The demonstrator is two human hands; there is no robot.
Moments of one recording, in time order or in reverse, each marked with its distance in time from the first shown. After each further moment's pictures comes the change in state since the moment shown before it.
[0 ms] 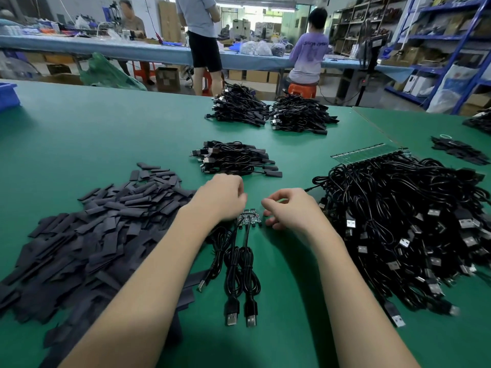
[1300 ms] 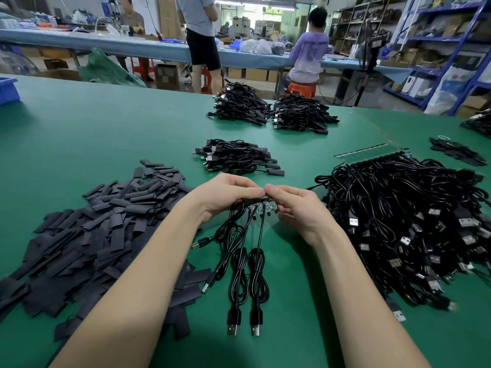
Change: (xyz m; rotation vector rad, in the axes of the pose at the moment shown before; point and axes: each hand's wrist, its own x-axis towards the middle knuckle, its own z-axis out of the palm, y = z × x) left_hand -0.006 -0.011 -0.006 -0.963 -0.296 -0.052; right_hand -0.012 -0.002 -0.004 0.547 -0.100 0.058
